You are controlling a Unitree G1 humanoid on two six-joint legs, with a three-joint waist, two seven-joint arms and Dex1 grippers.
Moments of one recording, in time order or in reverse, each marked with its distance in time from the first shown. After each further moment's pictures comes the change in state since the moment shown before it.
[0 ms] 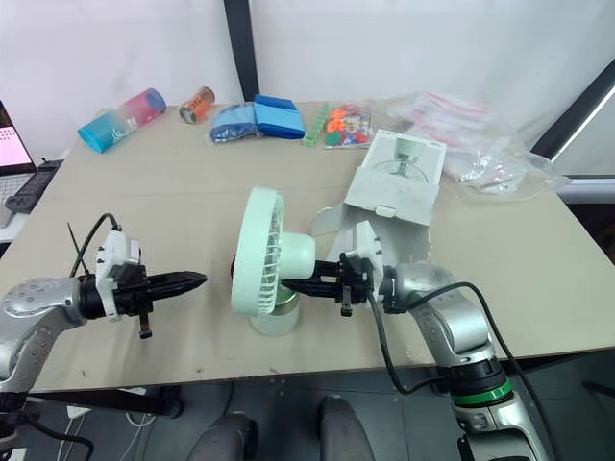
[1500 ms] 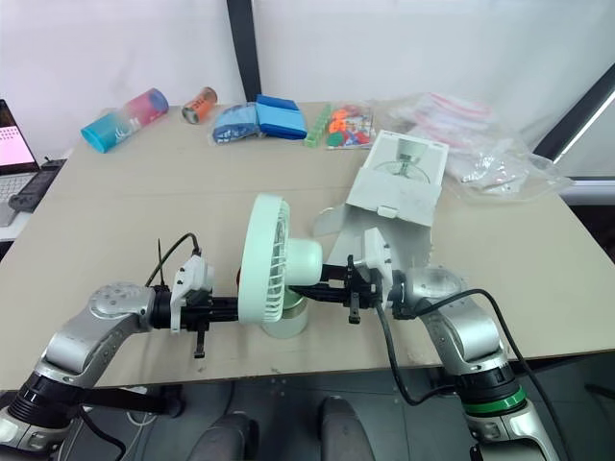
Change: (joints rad) left arm -0.149 -0.126 -0.342 0.093 0.148 -0.069 -0.040; right arm 0.055 -0.050 -0.003 -0.030 -0.030 -0.102 0.004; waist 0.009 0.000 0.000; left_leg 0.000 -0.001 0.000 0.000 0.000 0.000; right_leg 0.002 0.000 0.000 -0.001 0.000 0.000
